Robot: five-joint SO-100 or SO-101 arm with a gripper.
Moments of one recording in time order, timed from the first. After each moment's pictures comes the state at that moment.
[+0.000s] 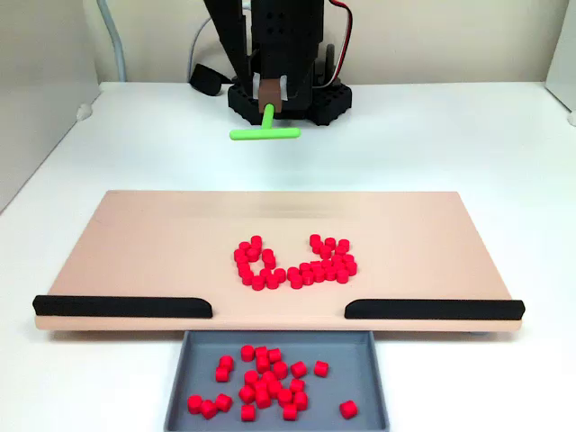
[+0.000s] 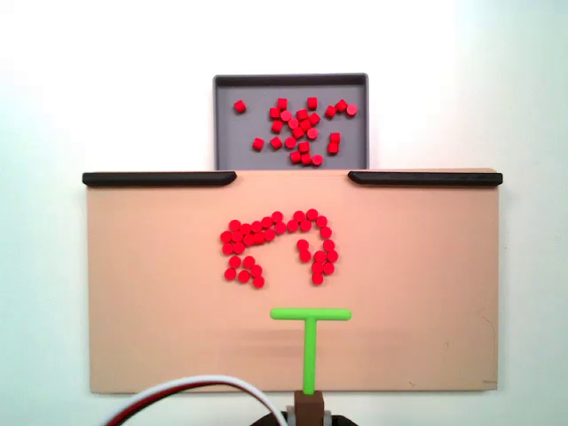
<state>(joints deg) 4.4 101.4 94.7 93.3 -89.9</state>
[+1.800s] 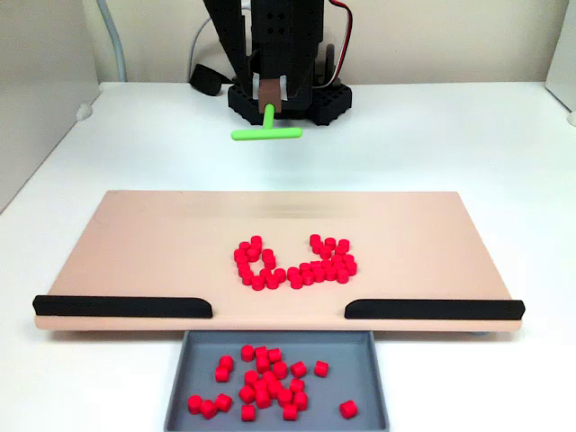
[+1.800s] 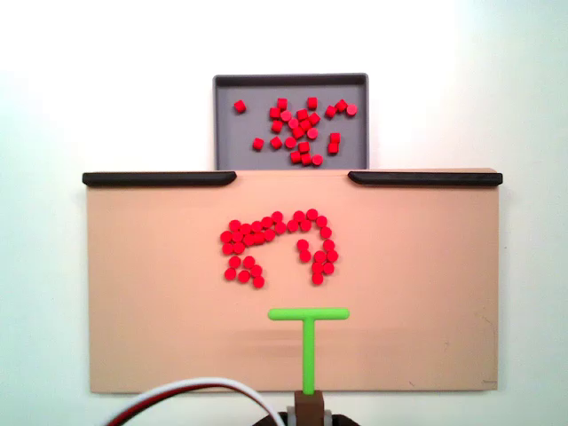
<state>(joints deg) 4.5 101.4 94.7 93.3 -91.5</state>
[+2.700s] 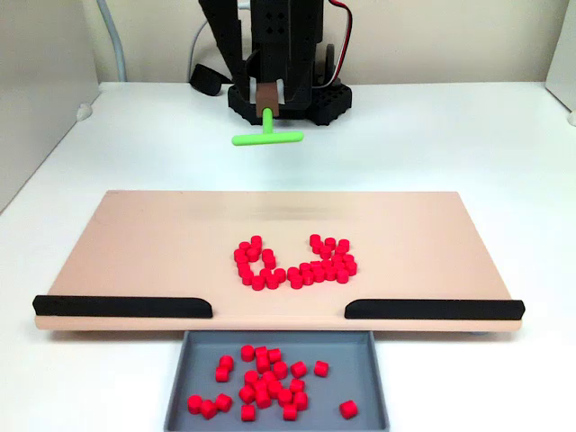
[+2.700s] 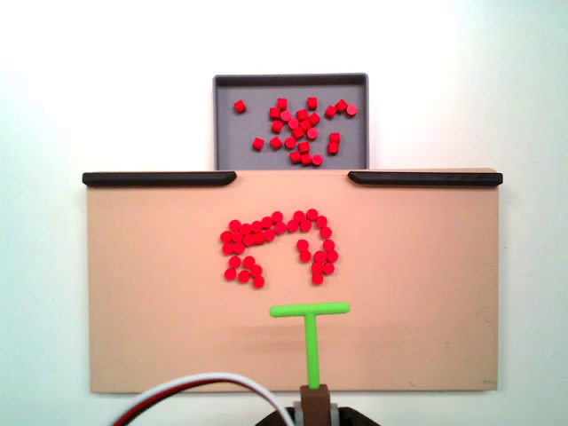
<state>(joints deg) 6.2 100.6 94.7 92.2 -95.0</state>
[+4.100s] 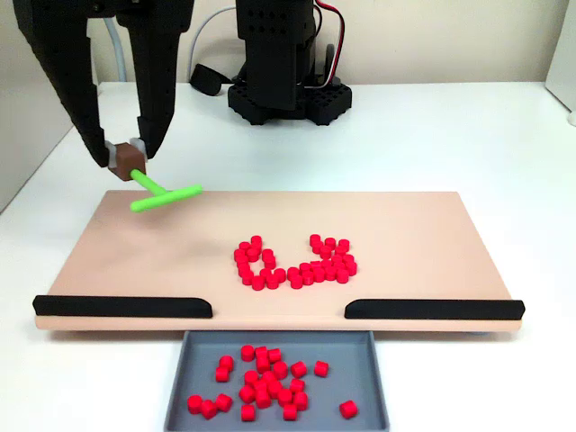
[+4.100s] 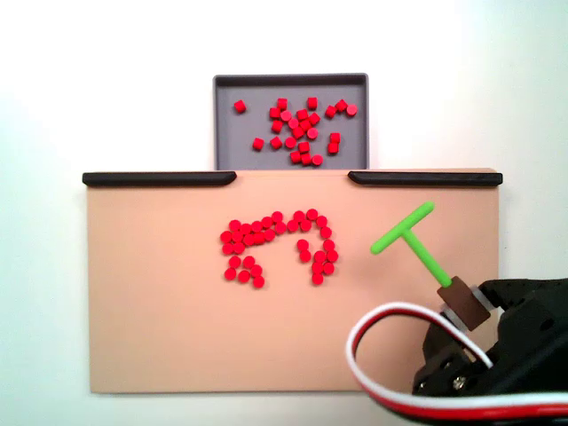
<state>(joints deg) 21.6 80.8 79.2 83.5 -151.4</state>
